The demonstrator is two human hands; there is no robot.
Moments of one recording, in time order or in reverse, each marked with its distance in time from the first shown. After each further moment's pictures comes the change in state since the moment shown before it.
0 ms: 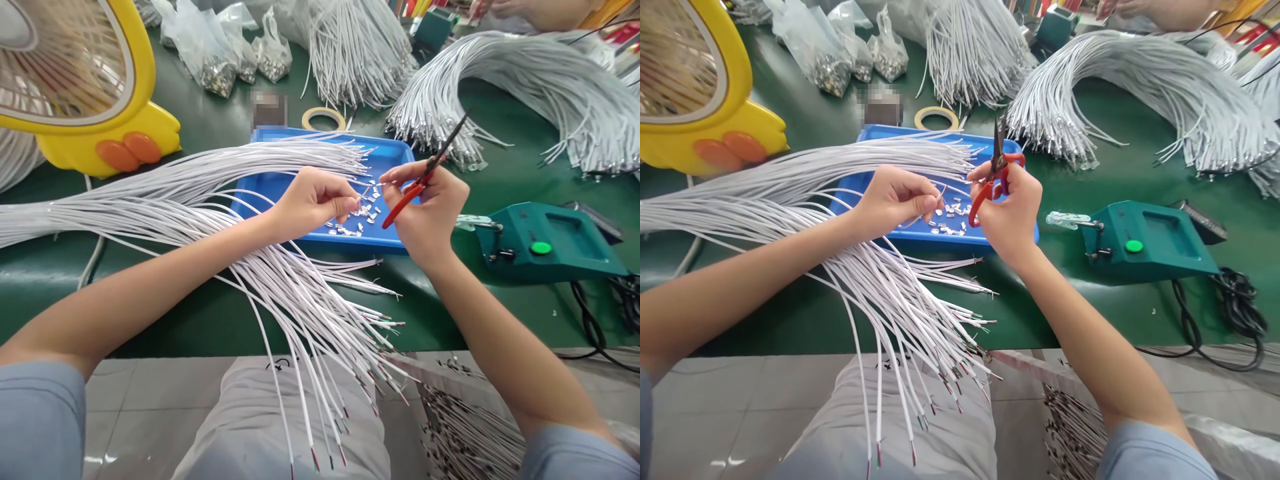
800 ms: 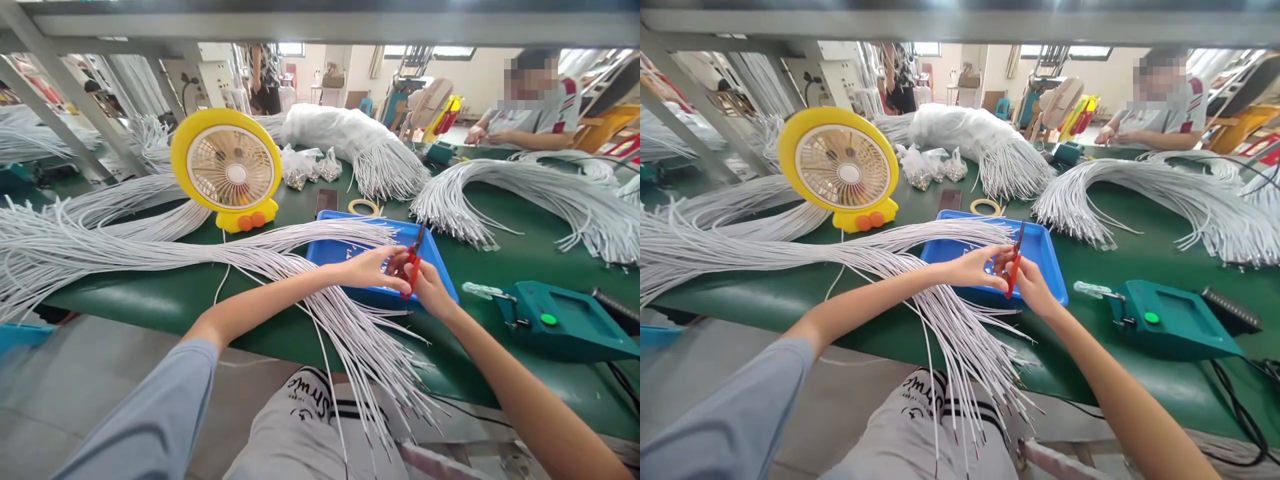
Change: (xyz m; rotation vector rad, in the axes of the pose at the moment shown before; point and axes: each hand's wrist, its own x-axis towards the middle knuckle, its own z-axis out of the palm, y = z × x) left_hand 0.010 0.016 -0.007 0.233 -0.213 -0.103; right_hand 0.003 -0.012 -0.007 0.282 -0.504 0.314
